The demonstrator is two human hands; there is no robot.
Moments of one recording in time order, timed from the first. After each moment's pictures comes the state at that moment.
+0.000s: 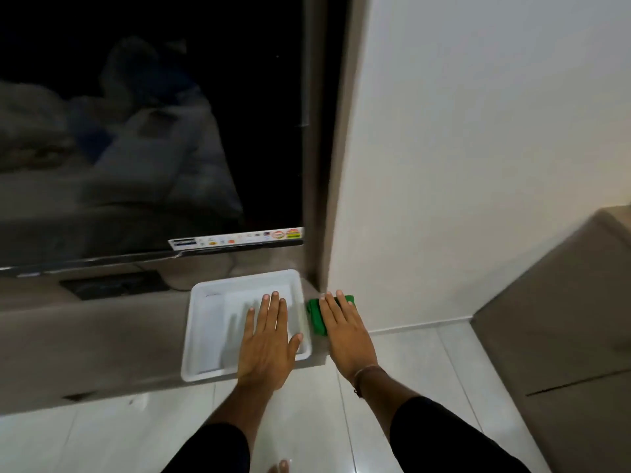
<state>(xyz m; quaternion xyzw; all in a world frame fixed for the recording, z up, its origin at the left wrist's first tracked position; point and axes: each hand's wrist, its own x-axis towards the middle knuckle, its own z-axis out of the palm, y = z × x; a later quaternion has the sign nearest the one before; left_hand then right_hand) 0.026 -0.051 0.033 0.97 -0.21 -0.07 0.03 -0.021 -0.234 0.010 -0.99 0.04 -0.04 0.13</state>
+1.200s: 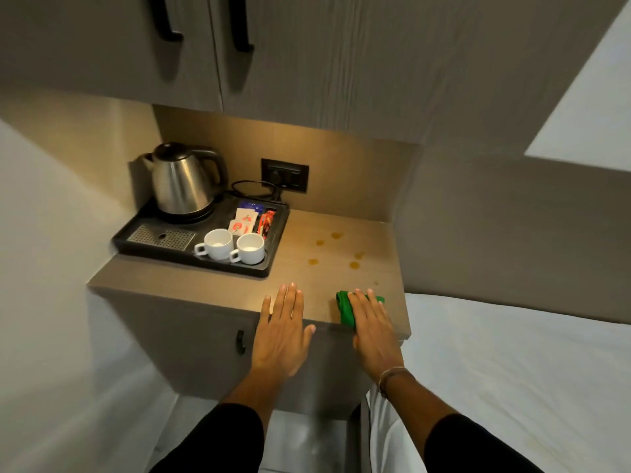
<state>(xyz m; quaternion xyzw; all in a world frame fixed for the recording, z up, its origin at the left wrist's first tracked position) -0.320 -0.916 0.087 0.59 -0.80 -0.03 0.07 -0.536 -0.905 0.078 -0.73 0.67 -0.15 0.02</state>
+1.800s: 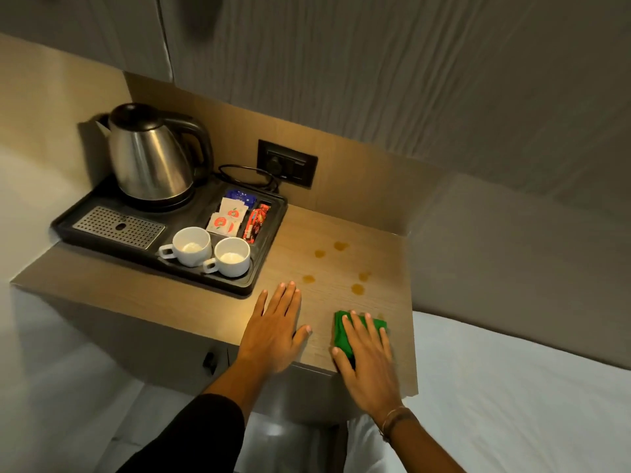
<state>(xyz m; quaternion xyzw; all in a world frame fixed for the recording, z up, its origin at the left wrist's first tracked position) -0.336 -1.040 0.034 0.57 -0.81 -0.11 0.07 -0.560 -0.978 0.041 -0.72 0.68 -0.10 0.12</state>
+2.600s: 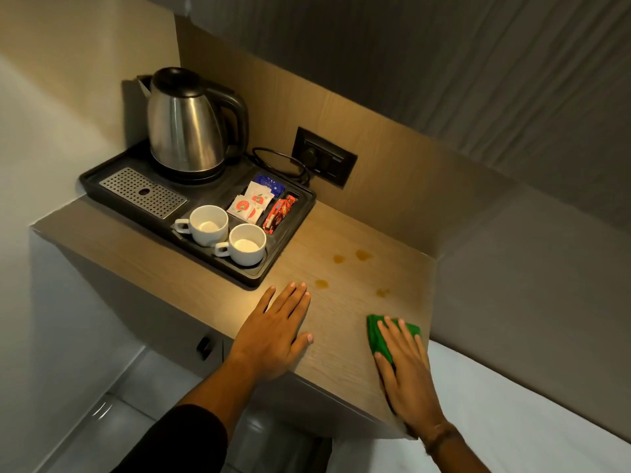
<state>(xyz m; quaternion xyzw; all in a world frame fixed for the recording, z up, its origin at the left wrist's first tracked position) -0.336 -1.043 0.012 0.57 -0.81 -0.10 0.10 -0.644 -1.026 0.042 -0.78 0.60 -0.13 0.15</state>
